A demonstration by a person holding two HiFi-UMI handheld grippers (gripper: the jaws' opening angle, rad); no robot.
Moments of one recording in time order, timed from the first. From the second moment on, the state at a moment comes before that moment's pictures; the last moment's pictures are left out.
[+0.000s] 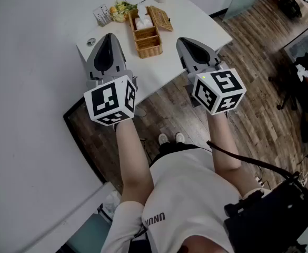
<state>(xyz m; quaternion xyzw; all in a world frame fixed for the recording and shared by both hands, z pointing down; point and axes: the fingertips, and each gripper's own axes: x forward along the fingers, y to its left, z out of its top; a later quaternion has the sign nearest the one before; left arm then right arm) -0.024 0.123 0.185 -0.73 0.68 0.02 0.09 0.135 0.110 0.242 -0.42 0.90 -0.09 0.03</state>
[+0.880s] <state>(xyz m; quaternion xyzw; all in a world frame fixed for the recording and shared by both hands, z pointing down) -0.034 0.120 0.189 -0.74 0.67 0.02 0.08 0.124 0.106 0.248 -0.42 0.90 -0.09 0.02</state>
